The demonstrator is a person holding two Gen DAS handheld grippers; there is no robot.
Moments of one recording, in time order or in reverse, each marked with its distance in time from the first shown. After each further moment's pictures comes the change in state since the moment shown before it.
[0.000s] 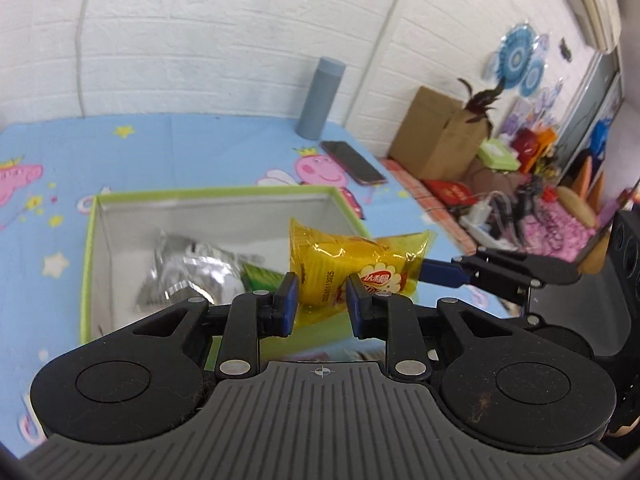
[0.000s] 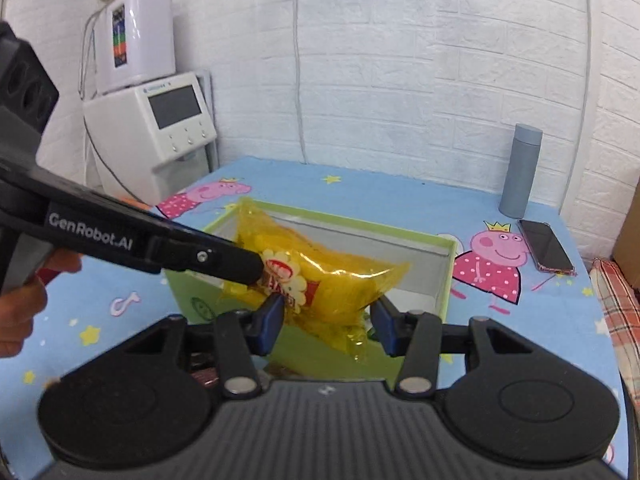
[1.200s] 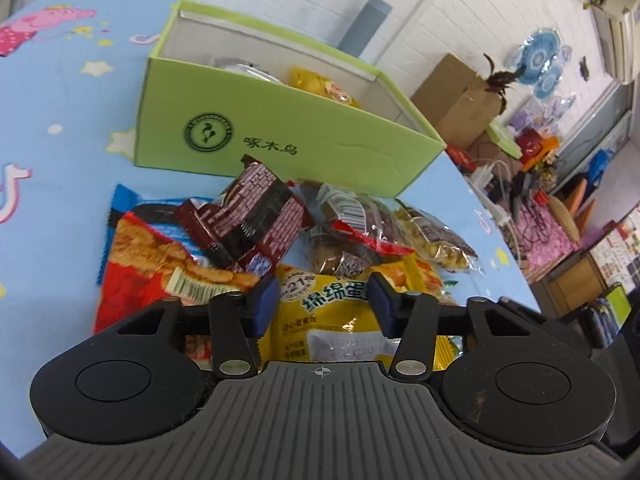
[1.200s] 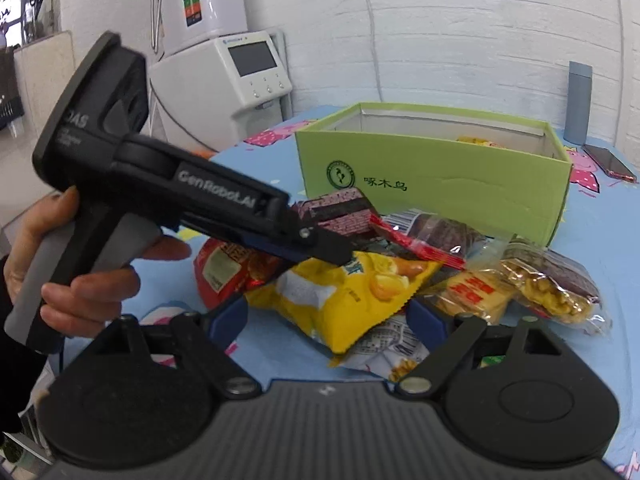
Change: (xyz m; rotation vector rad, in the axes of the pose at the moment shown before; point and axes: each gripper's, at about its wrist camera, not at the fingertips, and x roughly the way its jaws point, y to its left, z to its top) left arm -0.020 0.048 -0.155 -0.220 0.080 -0.093; right arm -0.038 0.101 -0.135 0.017 0.039 0.156
